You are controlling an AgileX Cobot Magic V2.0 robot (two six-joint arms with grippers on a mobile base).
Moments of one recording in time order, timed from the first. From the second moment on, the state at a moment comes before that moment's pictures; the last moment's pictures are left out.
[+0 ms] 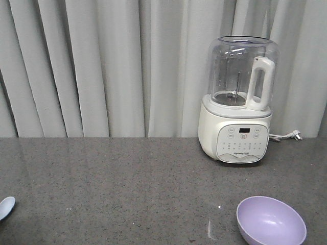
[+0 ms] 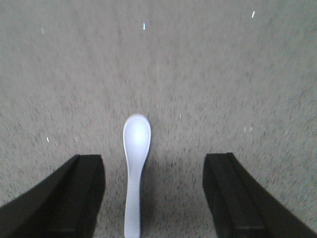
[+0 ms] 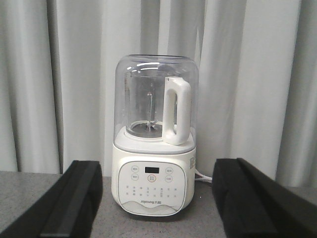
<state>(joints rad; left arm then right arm) 0.11 1.34 -1.13 -0.14 0.69 0.21 0.03 0.71 -0.71 -0.07 0.04 0.04</state>
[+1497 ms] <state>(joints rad) 0.13 1.86 -1.38 -0.13 0.91 0.22 0.03 0.83 -0.71 -0.07 0.11 0.04</state>
